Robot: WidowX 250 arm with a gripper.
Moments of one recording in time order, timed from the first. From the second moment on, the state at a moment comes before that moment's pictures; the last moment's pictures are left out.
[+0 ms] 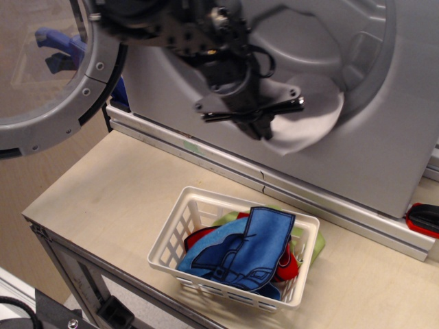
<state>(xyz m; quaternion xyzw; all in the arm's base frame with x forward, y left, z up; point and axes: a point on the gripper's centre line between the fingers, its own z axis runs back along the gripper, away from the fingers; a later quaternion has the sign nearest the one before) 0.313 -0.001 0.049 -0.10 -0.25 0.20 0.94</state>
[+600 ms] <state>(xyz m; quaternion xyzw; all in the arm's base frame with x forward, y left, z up) 0.236 0.008 0.049 -0.10 -0.18 0.14 0.97</state>
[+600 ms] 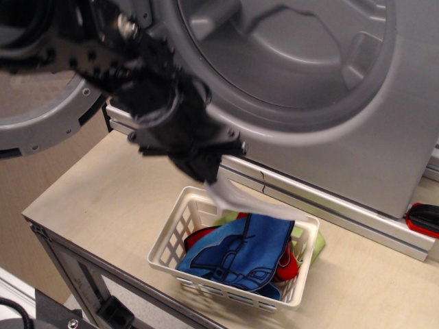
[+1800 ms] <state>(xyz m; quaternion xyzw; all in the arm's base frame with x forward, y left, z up) 0.216 -0.019 -0.017 -0.04 -0.02 0.17 0.98</state>
